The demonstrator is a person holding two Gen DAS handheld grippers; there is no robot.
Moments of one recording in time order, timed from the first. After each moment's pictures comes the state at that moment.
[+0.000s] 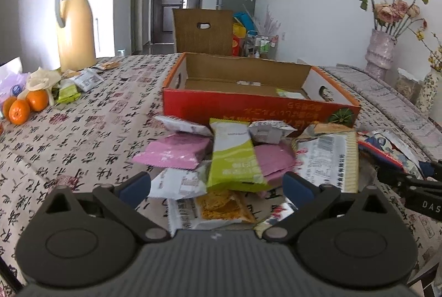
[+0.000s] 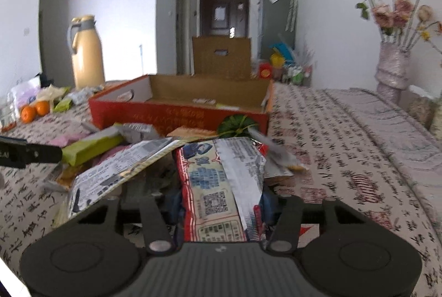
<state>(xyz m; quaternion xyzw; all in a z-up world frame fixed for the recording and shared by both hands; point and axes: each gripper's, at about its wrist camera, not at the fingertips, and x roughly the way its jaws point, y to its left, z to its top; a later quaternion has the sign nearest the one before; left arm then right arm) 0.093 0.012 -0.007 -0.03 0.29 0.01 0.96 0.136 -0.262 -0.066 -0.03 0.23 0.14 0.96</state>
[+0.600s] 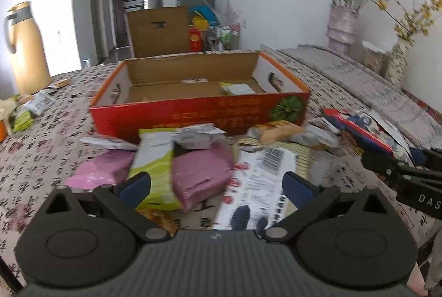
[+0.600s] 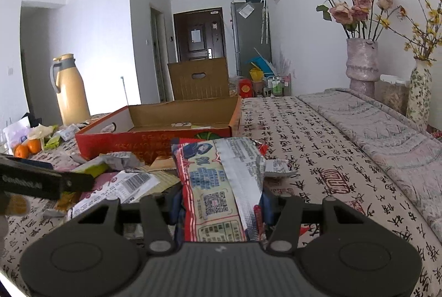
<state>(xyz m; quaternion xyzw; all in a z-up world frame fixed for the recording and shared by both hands) 0.117 -0.058 -0.005 0.02 0.30 -0.06 0.95 0.119 -0.303 -0.065 0.03 0.20 0.11 0.97</state>
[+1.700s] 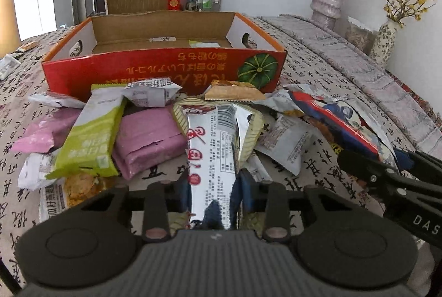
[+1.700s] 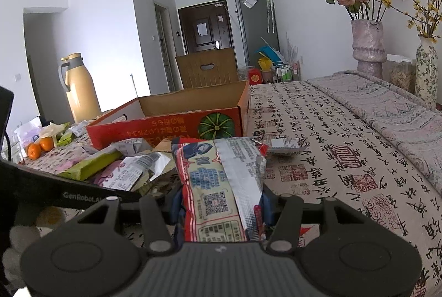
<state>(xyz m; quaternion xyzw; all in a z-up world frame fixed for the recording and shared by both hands) 0.133 -0.076 -0.033 -0.02 0.37 -0.10 0.92 0.109 -0.303 -0.079 0.06 0.22 0.14 0.96</state>
